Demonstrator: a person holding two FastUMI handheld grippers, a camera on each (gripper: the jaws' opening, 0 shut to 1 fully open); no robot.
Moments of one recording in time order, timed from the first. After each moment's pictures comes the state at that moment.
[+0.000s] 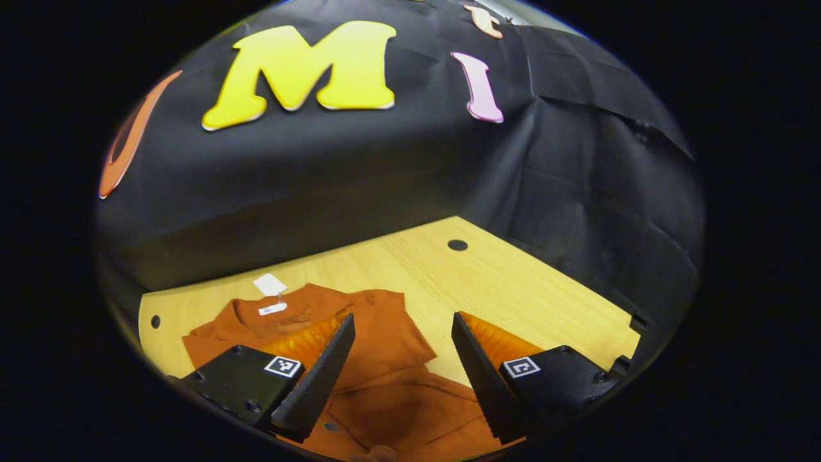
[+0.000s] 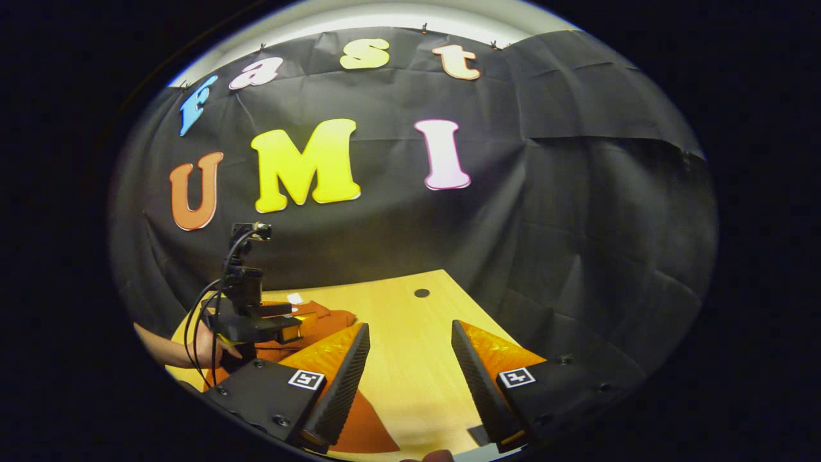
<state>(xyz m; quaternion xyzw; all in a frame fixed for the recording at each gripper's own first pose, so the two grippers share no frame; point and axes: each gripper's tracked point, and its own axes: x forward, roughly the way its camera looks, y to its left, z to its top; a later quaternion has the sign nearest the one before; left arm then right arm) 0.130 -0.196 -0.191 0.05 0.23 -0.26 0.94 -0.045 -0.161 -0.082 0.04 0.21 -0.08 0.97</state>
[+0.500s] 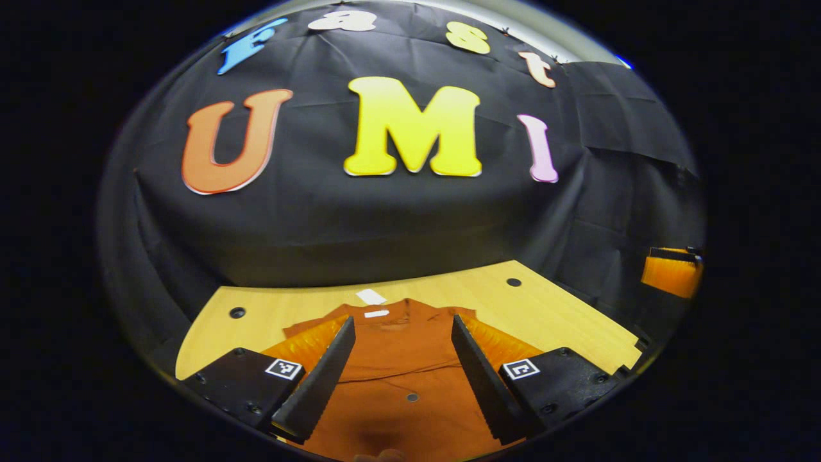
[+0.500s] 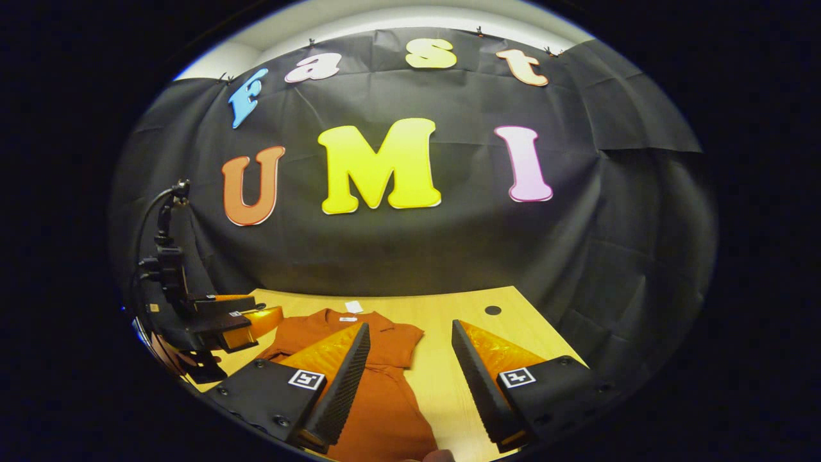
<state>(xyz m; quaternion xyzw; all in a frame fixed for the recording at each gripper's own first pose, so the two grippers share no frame) 0.068 -0.034 -0.114 0.00 0.16 -0.11 0.98 0.001 -0.054 -0.096 0.03 0.19 0.05 0.98</state>
